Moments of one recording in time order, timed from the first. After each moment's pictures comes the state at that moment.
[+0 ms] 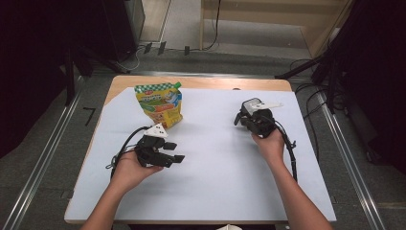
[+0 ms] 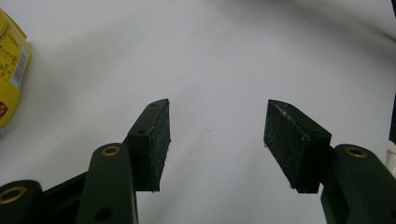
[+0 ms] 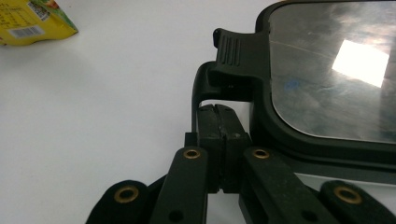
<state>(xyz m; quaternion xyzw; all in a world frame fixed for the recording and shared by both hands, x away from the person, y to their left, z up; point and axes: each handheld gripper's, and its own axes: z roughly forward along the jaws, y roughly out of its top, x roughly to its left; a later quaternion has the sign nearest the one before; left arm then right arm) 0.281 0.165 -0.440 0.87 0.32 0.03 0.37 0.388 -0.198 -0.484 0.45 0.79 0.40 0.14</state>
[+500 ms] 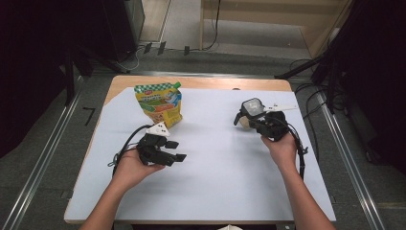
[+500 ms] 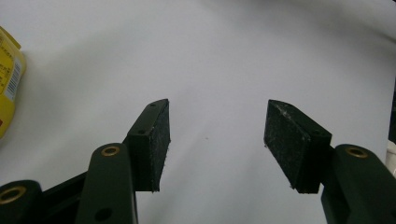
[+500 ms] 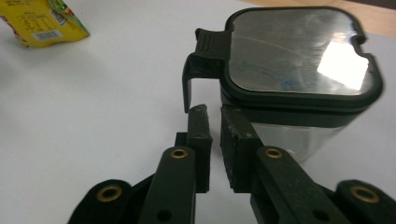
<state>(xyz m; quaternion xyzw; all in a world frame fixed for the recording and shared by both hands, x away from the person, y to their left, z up) 0.286 0.159 -0.438 0.88 0.31 0.02 0.37 0.365 -0.227 -0.464 0.45 0.78 0.41 0.14</state>
